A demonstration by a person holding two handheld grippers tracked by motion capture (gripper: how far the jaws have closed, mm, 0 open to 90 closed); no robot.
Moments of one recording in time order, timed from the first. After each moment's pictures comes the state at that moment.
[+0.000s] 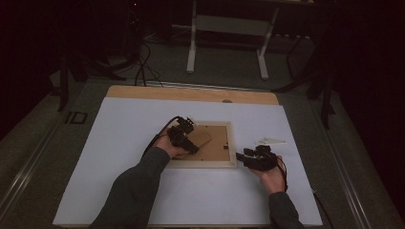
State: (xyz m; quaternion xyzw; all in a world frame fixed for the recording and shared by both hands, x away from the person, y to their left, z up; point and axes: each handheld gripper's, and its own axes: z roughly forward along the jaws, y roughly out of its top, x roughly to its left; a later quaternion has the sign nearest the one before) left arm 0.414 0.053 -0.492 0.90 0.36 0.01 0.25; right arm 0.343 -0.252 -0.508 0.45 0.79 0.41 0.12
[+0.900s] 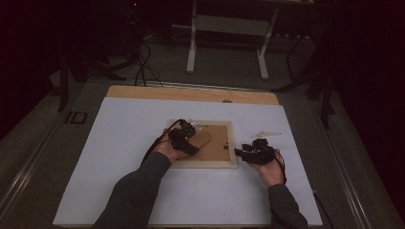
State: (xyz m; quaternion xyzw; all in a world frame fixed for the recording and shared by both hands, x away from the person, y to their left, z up) left arm 0.397 0.045 -0.492 0.91 0.33 0.09 0.25; right arm 0.364 -0.244 -0.497 0.44 0.80 0.39 0.11
